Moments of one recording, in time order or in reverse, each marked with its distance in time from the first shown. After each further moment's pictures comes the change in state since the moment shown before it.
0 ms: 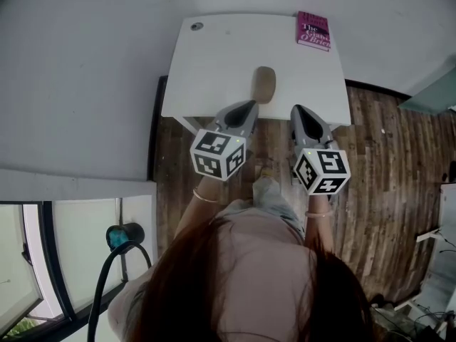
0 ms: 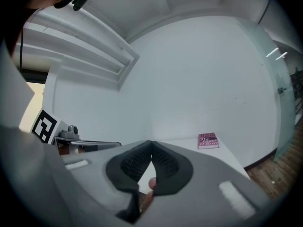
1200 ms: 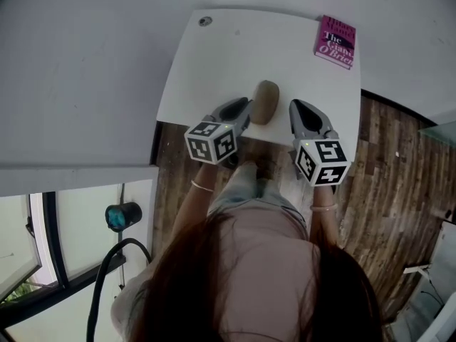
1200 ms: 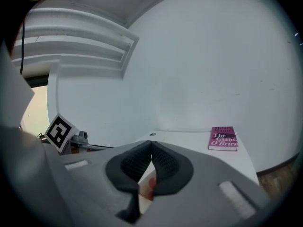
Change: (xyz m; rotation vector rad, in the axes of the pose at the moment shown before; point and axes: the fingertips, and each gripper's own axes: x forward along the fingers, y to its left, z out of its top) left arm 0.137 0.091 -0.036 -0.237 0.103 0.163; right arm 0.139 -0.101 -0.008 -0.018 0.174 0.210
